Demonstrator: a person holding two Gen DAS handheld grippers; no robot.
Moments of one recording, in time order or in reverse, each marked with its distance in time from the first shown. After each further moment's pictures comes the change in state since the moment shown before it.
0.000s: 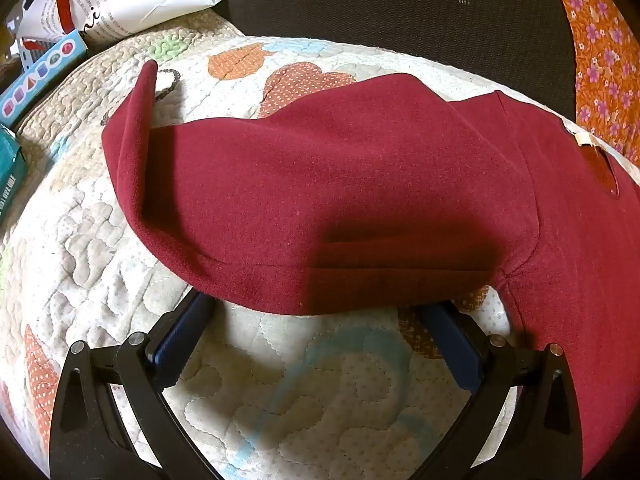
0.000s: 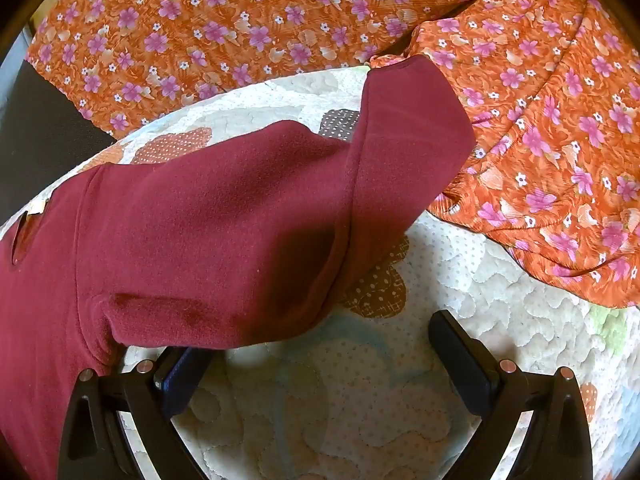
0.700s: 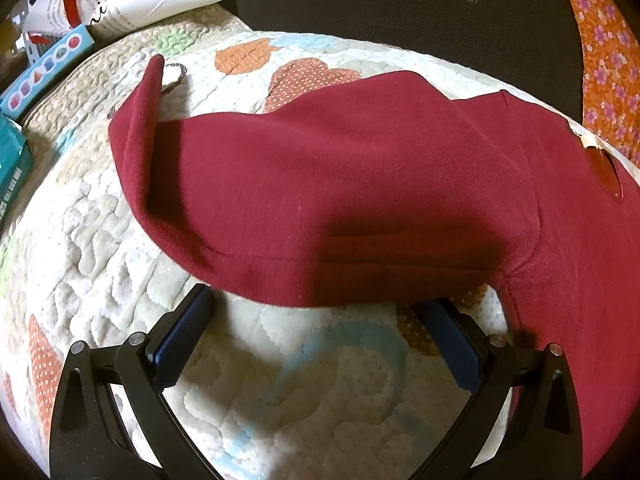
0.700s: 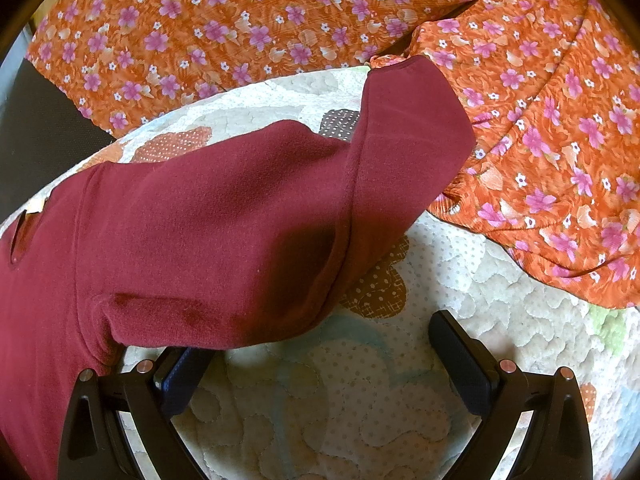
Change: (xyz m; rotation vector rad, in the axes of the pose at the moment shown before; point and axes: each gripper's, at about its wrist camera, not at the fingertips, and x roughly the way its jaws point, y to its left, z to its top) left arm -0.004 0.000 0.000 -0.018 0.020 0.024; right arm 0.000 0.002 0.000 -0.006 0.000 -0.008
